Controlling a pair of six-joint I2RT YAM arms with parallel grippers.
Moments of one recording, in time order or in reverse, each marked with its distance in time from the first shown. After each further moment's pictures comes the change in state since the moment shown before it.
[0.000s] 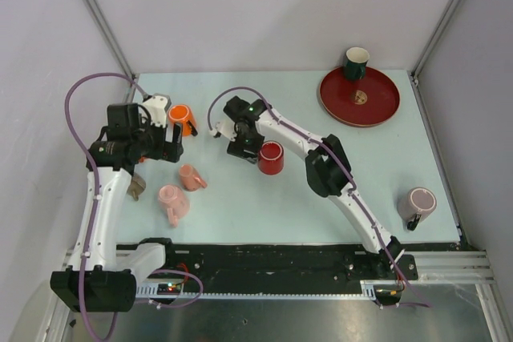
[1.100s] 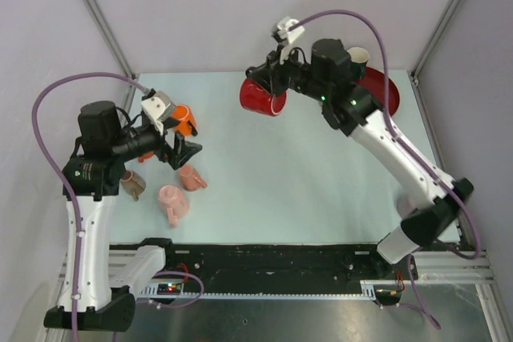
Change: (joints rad) left arm -0.020 -0.125 0.148 -0.023 0.544 0.191; right arm -0.122 -0.904 -0.526 0.764 -0.241 0.509
